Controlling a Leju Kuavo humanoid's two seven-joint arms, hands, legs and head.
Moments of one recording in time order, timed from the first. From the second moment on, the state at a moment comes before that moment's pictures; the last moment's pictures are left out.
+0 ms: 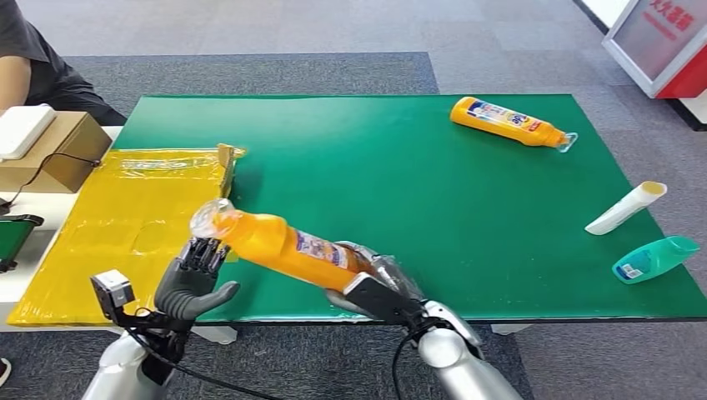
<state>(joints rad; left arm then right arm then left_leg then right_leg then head) -0.09 -0.21 0.05 -1.23 0.13 -0.55 -0.45 -0.10 0.20 0.25 -1.20 0.68 0.02 -0.36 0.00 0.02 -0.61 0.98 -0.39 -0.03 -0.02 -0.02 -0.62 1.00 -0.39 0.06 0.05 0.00</state>
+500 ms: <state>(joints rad) -0.16 -0.15 -0.11 -1.20 0.24 -0.60 -0.43 -0.16 0.22 0.38 -1.03 0.76 -0.04 -0.38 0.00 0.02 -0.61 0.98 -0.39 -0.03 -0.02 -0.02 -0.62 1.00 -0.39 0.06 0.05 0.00</state>
